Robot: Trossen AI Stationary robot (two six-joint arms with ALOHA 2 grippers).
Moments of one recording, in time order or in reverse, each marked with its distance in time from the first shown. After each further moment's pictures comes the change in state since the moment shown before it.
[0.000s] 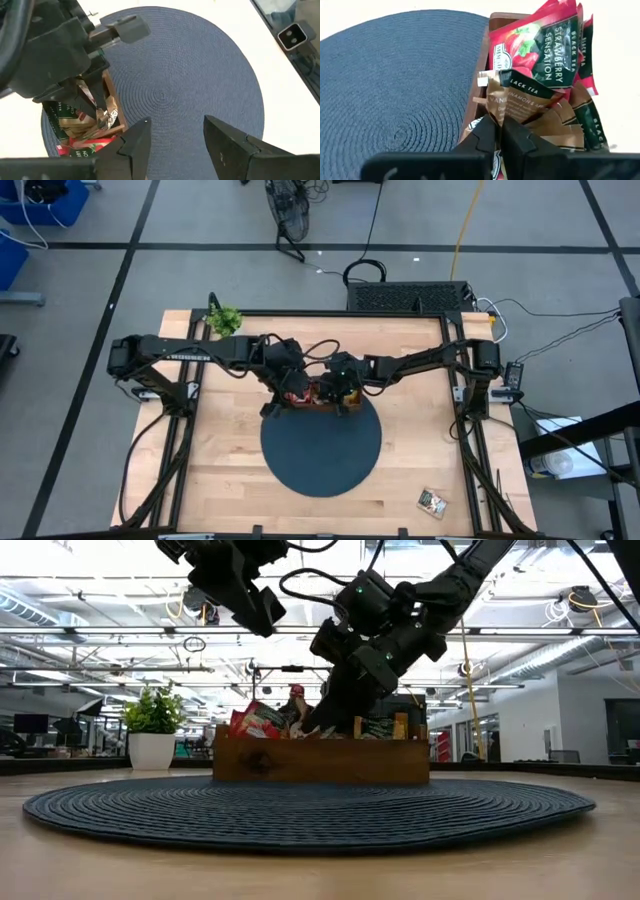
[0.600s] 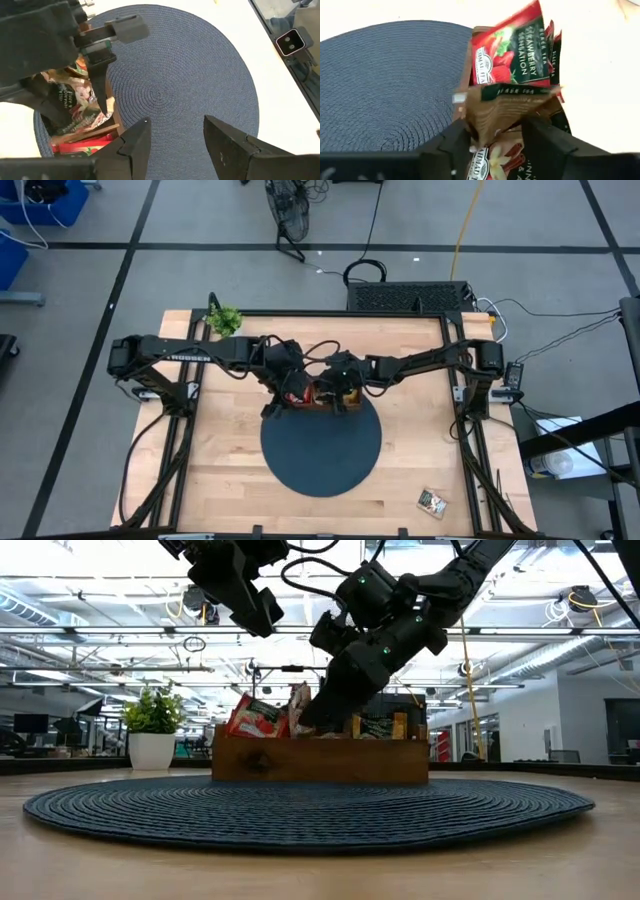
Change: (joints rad) left arm -0.007 0.000 0.000 0.001 -0.002 -0.059; right arm 0.009 -0.026 -0.002 0.027 0.081 0.021
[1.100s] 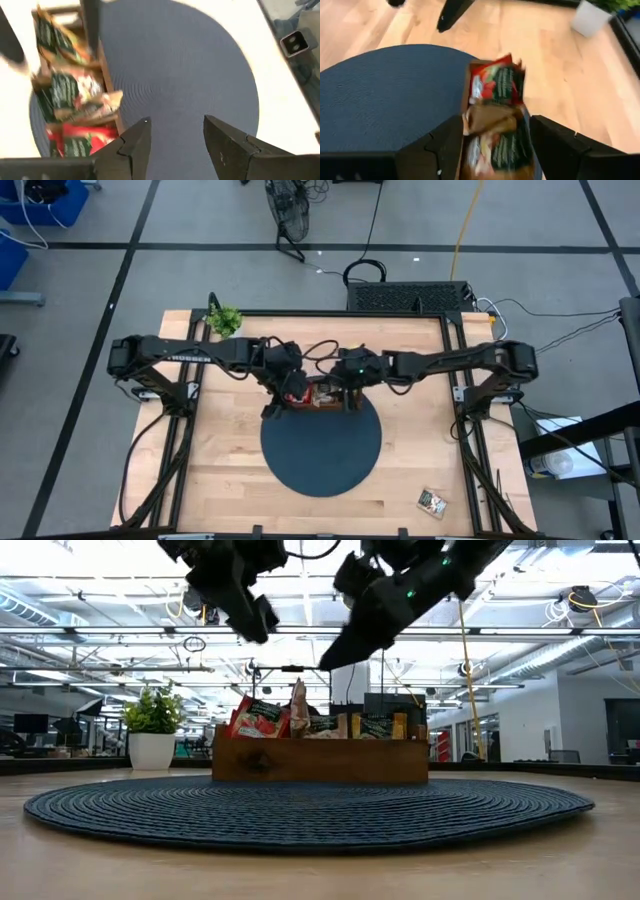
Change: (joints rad) left arm 0.000 0.000 -0.015 -0.002 -0.010 -0.043; right arm 0.048 -0.230 0.000 -0.187 0.128 -0.003
